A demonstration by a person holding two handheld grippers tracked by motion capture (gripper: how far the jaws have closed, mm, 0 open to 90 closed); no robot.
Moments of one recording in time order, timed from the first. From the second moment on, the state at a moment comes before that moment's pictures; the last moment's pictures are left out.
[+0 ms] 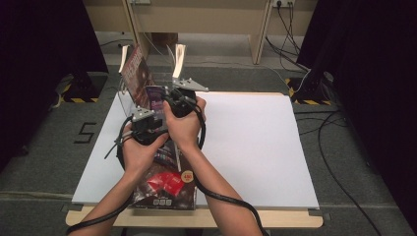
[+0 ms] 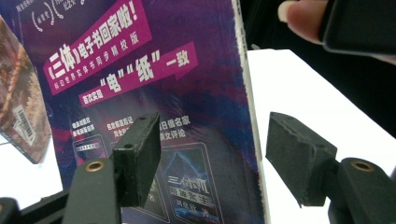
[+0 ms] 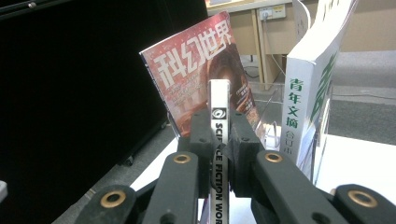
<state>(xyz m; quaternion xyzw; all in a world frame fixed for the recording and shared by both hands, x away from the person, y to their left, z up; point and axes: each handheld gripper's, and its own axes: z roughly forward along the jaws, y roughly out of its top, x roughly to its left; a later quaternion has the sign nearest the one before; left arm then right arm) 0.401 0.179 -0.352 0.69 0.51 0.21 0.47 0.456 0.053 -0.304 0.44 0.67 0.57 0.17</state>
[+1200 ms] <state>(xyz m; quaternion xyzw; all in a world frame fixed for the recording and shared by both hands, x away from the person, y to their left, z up) 0.389 0.183 -0.361 0.67 0.52 0.29 0.44 0.449 0.068 -0.299 0.42 0.69 0.57 0.15</state>
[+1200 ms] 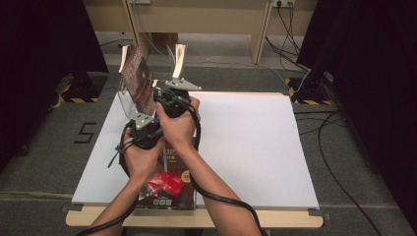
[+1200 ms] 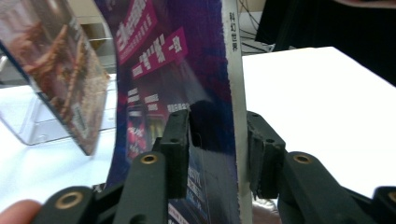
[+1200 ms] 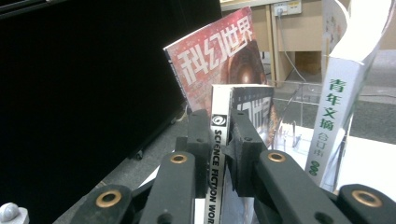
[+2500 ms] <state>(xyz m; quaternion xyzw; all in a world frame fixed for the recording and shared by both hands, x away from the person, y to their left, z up) 0.381 0.233 -0.373 0.64 0.53 0.32 0.47 0.439 0.018 -0.290 0.38 0.68 0.61 0.15</state>
